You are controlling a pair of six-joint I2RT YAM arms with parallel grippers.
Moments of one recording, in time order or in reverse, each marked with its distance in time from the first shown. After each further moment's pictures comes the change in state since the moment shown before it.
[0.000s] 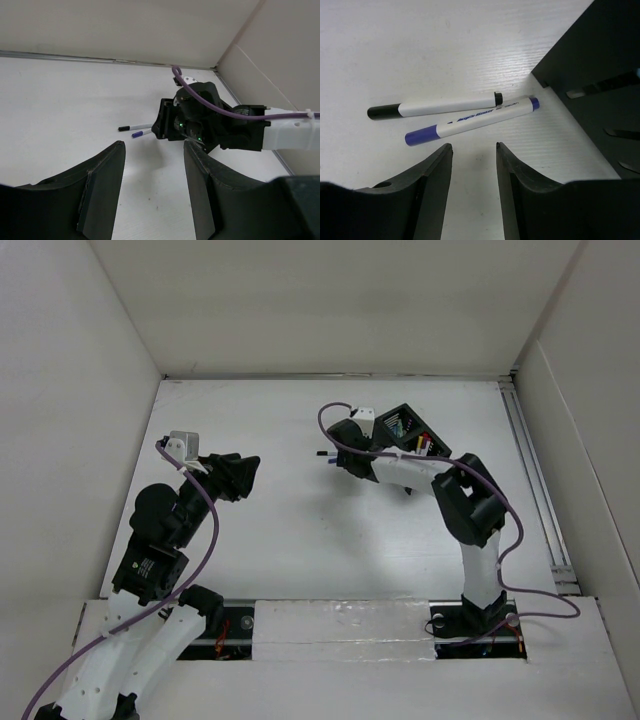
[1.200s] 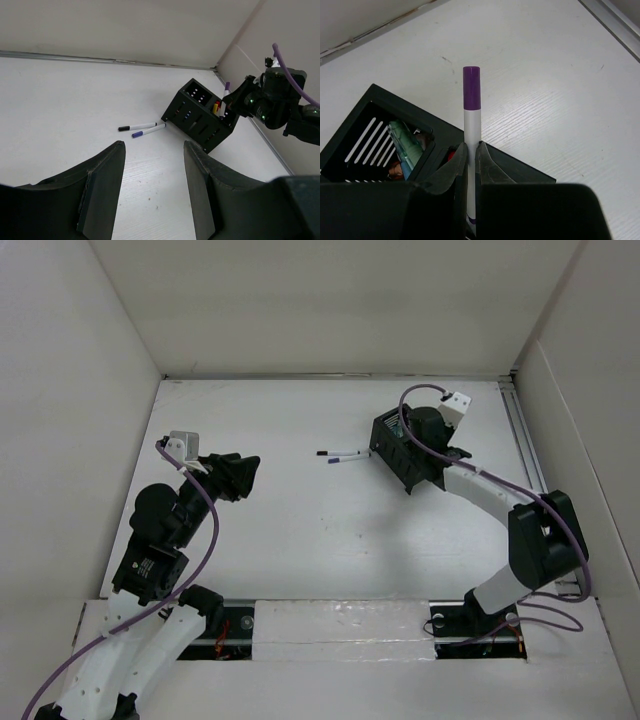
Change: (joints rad) left arm 0.000 0.000 0.000 0.000 0.000 0.000; right arm -0.303 -0.439 -0.360 0.213 0.218 -0.083
